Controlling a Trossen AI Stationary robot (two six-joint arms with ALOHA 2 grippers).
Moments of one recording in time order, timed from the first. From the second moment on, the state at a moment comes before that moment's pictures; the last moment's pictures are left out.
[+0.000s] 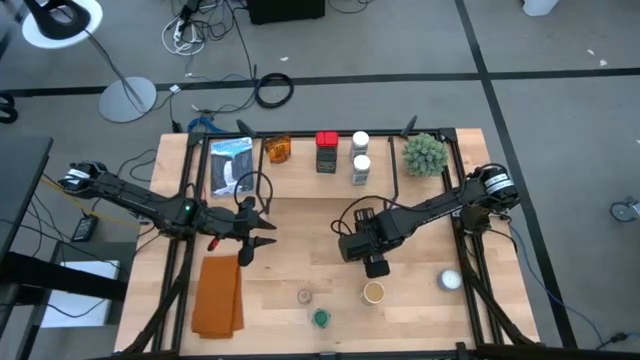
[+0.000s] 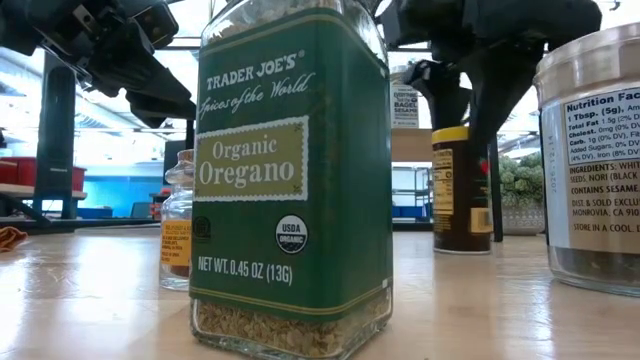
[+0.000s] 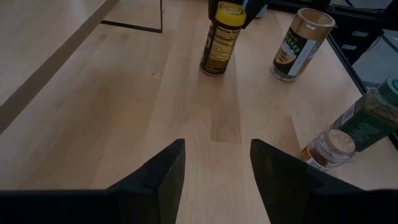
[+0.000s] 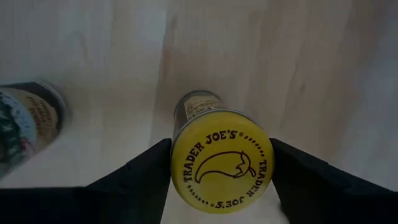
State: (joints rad) left arm -0.28 0.92 0.43 0.01 -0.23 -0.30; right arm 0.31 1.78 1.41 -1.02 0.21 0.04
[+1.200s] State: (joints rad) left arm -0.28 0.92 0.43 0.01 -0.23 -0.30; right arm 0.29 1.69 1.81 -1.57 0.27 0.47
